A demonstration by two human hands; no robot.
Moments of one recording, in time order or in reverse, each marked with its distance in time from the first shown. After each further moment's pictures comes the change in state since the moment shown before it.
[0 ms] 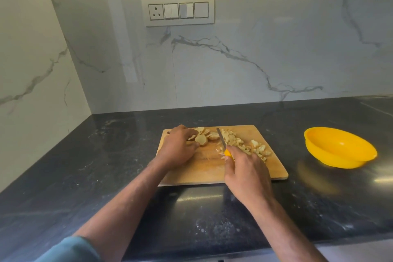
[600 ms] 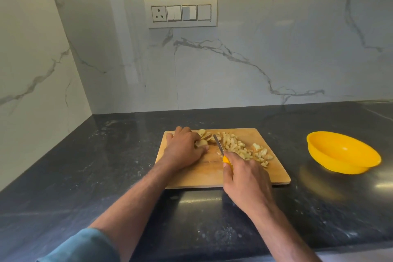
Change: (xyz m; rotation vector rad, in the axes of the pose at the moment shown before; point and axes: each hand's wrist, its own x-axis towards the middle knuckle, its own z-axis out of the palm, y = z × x) left_hand 0.011 0.008 0.012 0.293 -0.009 0.000; right_hand -0.002 -0.001 -0.001 -0.049 -0.058 -0.017
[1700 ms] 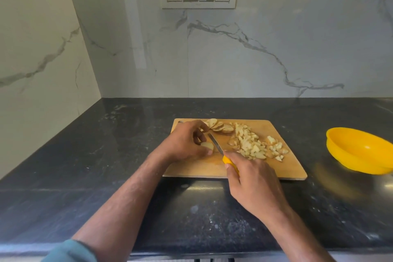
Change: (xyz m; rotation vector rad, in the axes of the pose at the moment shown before) left_hand -0.027 -0.029 -0.021 -0.534 -0.109 0.103; right_hand -0.013 -0.010 0.002 0.069 -0.088 -0.194
